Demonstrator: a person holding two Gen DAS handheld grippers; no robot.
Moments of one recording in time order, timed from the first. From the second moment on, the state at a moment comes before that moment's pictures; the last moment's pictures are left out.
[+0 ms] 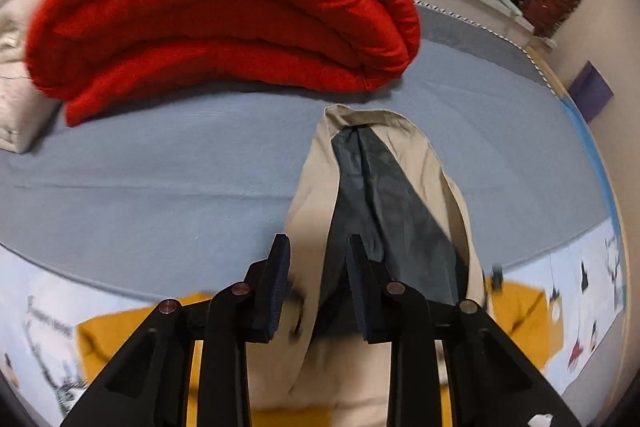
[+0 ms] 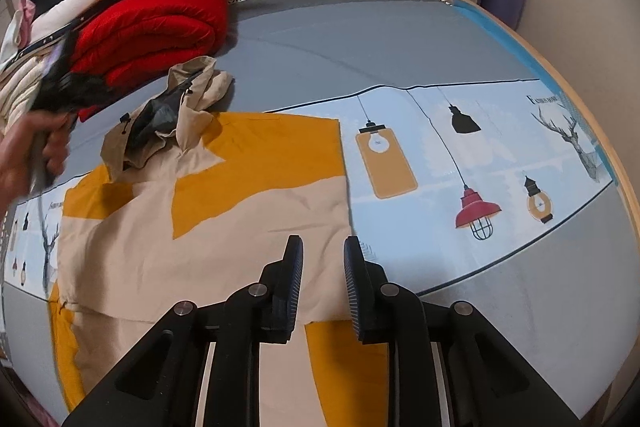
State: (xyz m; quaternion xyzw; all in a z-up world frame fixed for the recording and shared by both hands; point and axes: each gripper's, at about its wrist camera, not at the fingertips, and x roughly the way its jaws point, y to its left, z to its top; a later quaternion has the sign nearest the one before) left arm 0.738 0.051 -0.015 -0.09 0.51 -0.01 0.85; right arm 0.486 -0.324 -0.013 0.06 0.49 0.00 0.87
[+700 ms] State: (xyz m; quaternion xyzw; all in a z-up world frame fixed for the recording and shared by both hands) left arm 0.810 0.030 -0.065 -0.04 0.55 0.02 0.83; right arm 0.505 -0.327 -0.035 0.08 0.52 0.00 0.85
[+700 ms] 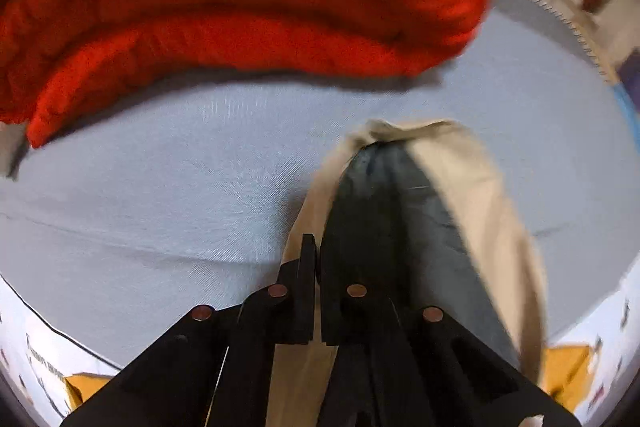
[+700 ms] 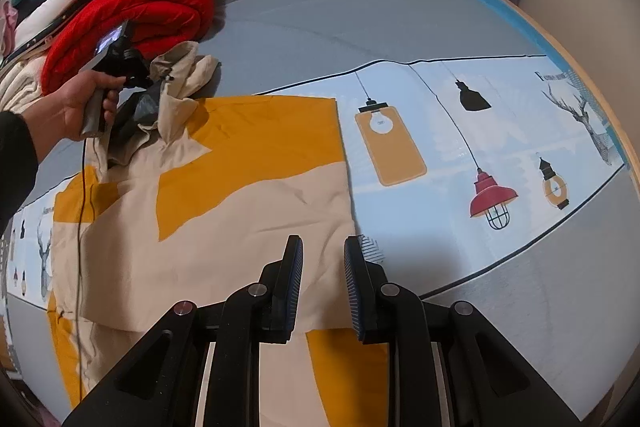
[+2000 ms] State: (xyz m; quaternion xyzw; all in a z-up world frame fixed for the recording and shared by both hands) left arm 0.407 0.126 -0.093 -0.38 0.56 -0.05 0.73; right arm 0.491 -0.216 -0.087 0.23 0.57 0.17 0.77
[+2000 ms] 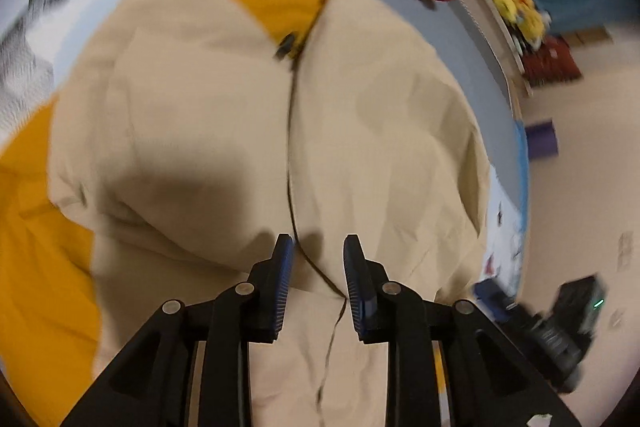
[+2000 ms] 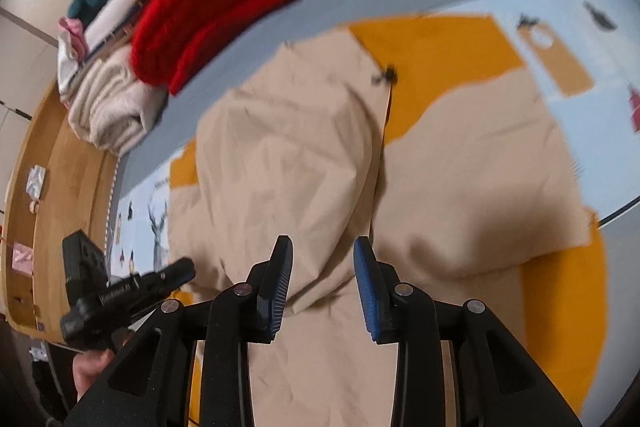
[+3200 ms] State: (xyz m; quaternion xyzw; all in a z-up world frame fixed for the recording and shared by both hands) left arm 0.424 0.063 -0.079 -0.22 0.58 -0.08 0.78; right arm 0.501 -0.180 -0.109 0.22 0.61 0.14 0.75
